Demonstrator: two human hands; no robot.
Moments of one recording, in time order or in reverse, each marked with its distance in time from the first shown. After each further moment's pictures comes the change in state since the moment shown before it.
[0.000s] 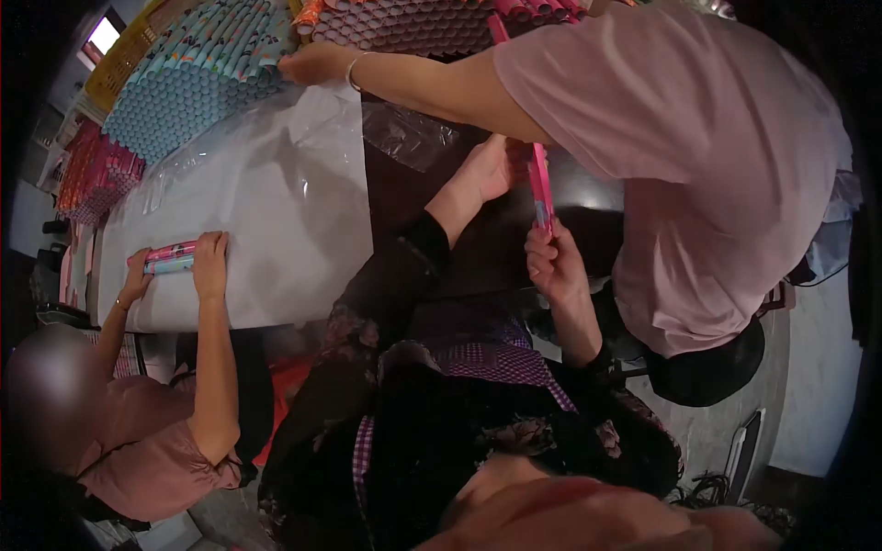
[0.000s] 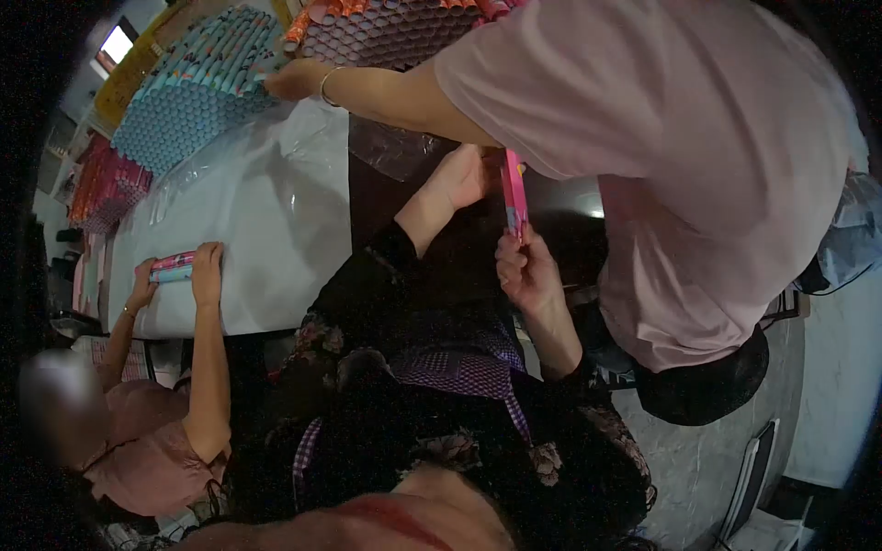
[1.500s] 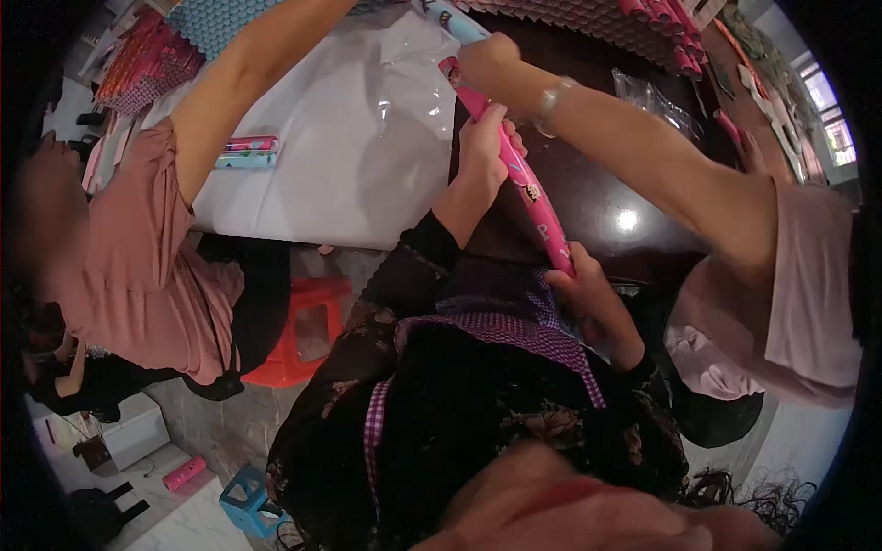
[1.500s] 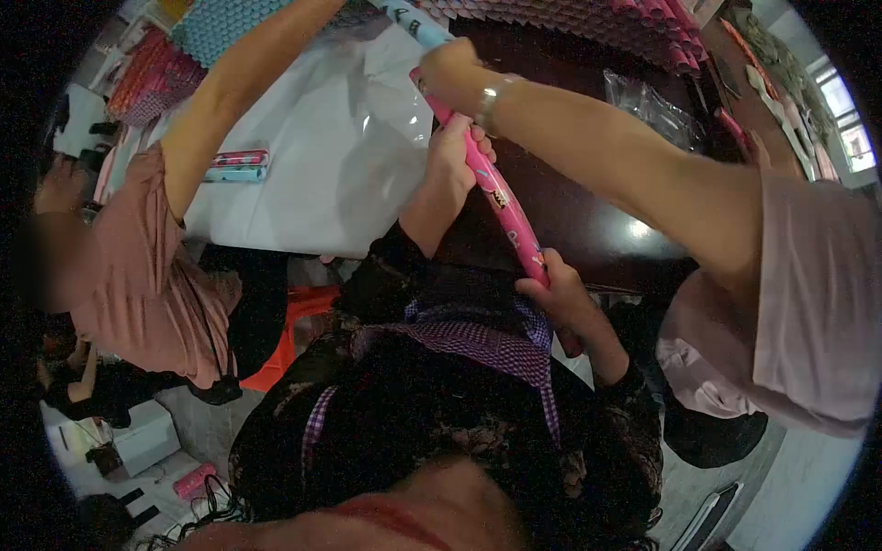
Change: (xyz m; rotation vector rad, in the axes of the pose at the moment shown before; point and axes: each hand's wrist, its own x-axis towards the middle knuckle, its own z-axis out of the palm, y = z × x) left_hand -0.083 0.002 -0.046 -0.231 0.560 0.559; right_hand -0.025 0.005 -0.002 -1.990 0.080 0.200
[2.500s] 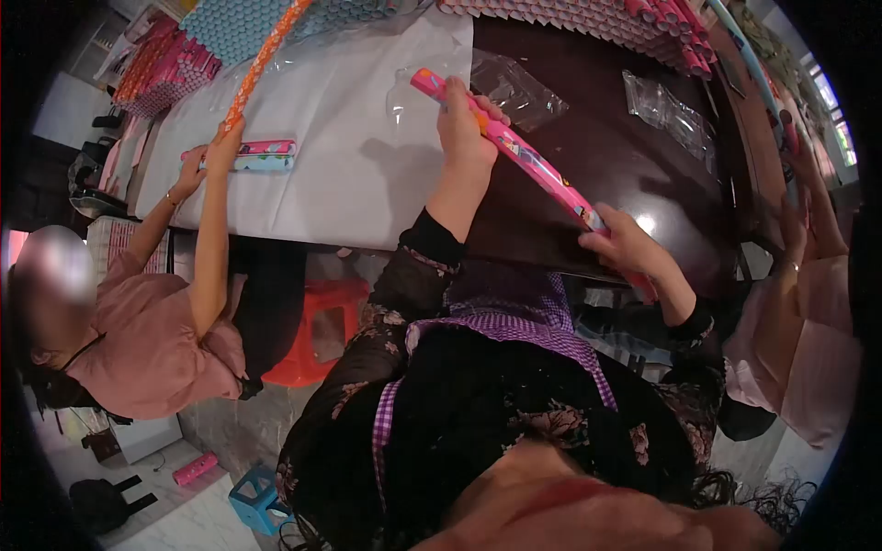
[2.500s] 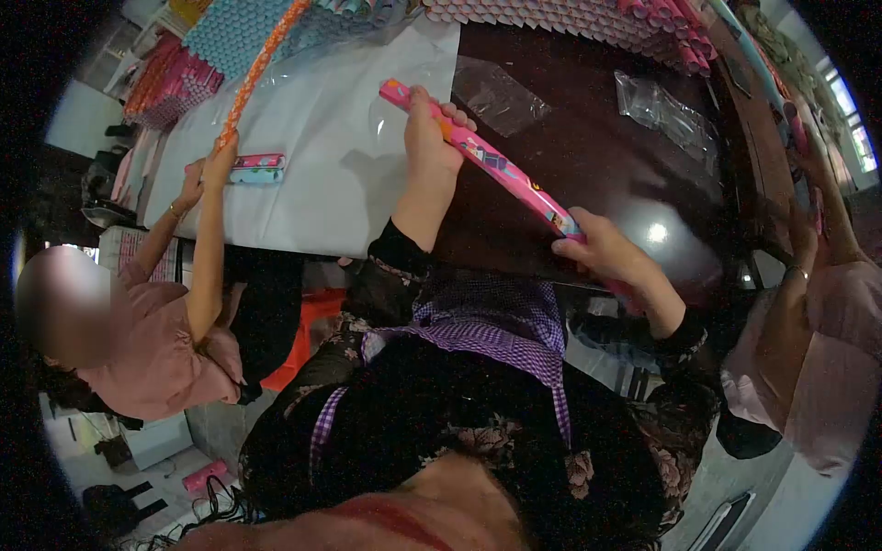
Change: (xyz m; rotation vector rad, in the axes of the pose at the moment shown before) left_hand 0.017 0.068 -0.013 -0.123 -0.007 0.230; right_hand 0.070 -0.039 -0.049 0.098 -0.271 -0.079
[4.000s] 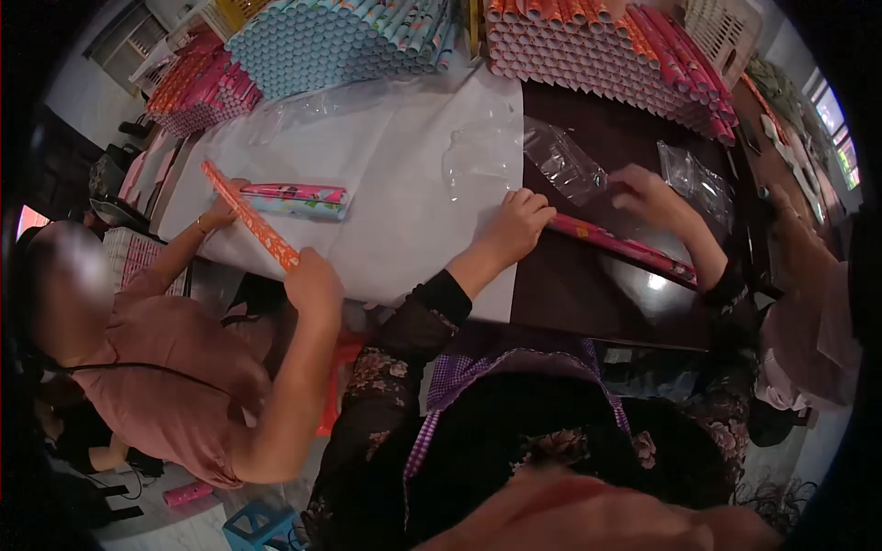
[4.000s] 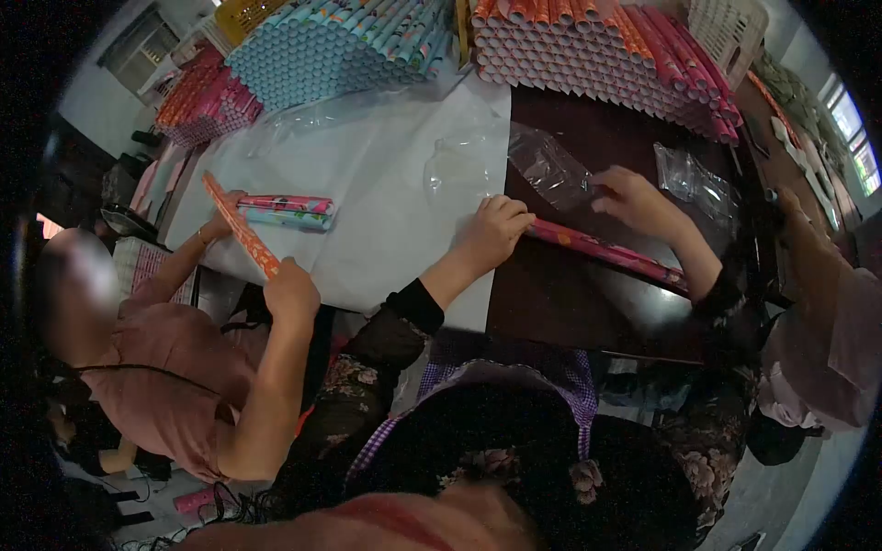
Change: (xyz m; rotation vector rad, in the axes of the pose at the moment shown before) left_hand 0.014 0.023 -0.083 1.775 -0.840 1.014; right_hand 0.112 -0.079 -0.068 -0.694 0.251 -0.496
